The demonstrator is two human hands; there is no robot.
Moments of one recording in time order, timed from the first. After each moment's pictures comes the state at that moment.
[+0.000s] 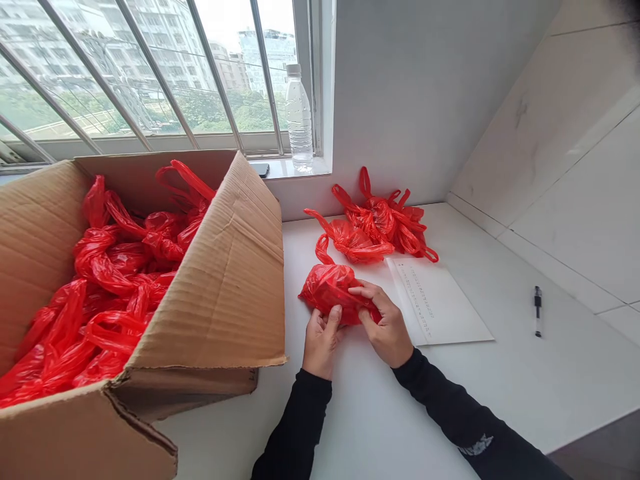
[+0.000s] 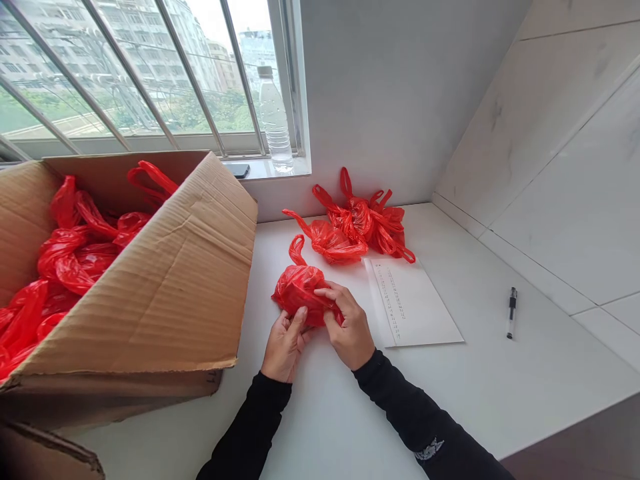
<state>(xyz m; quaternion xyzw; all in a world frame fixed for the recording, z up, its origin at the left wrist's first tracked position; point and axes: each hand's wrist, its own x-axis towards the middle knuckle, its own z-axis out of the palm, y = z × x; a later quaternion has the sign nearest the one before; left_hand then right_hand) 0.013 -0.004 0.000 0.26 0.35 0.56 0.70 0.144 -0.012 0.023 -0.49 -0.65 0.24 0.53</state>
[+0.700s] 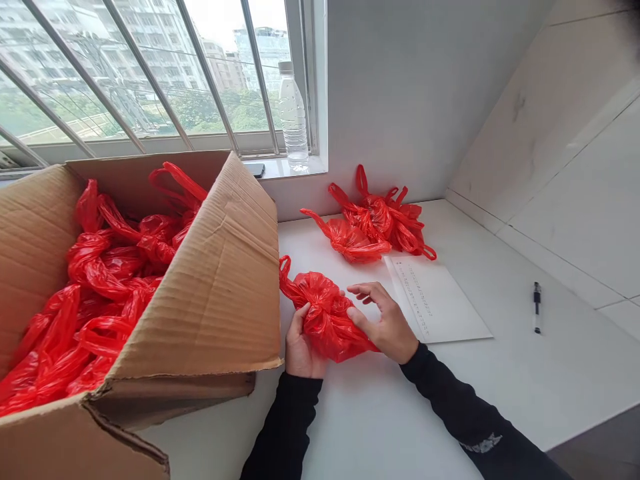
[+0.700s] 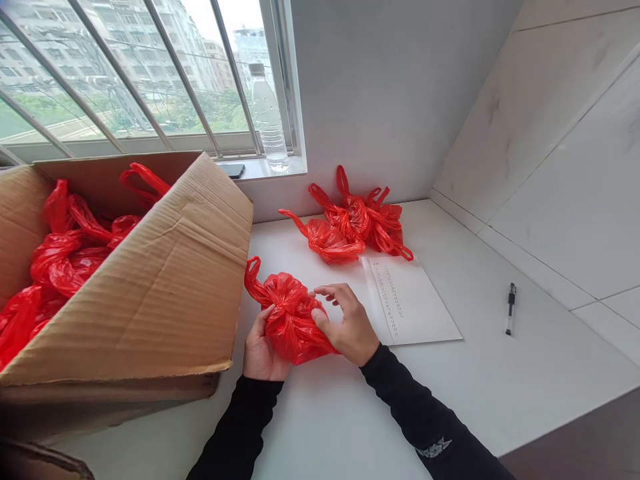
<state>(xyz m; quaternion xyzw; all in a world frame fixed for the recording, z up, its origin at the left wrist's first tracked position) 0.001 -0.002 0.023 0.14 0.25 0.57 0.77 0.156 -0.012 0.031 -0.50 -0.66 0.28 0.48</state>
